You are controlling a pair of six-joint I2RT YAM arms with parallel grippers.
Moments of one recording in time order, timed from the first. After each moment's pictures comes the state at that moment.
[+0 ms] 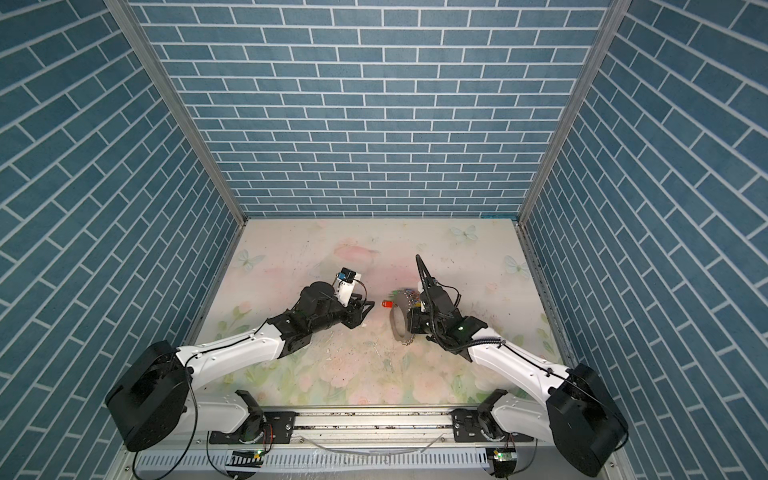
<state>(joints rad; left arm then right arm) -0.73 1.34 0.64 0.19 0.11 -0.33 0.72 1.16 0.58 -0.13 -0.06 0.68</state>
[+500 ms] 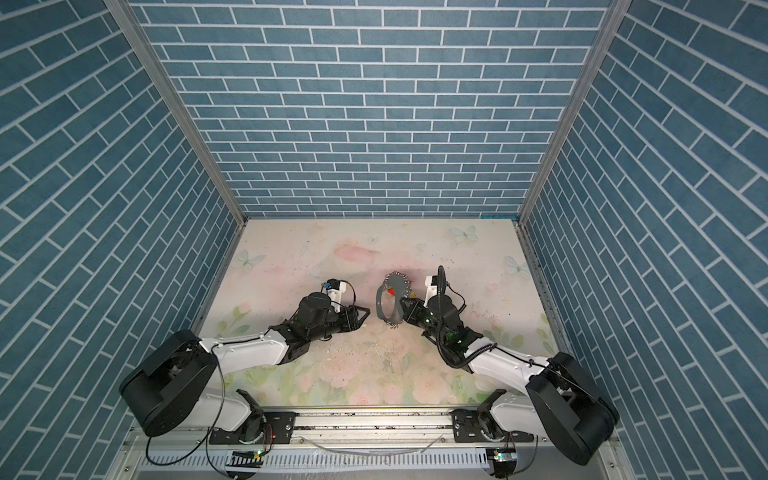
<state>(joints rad) -0.67 1.45 0.46 0.47 0.21 -0.83 0.70 1.25 0.40 0.50 -0.07 0.98</state>
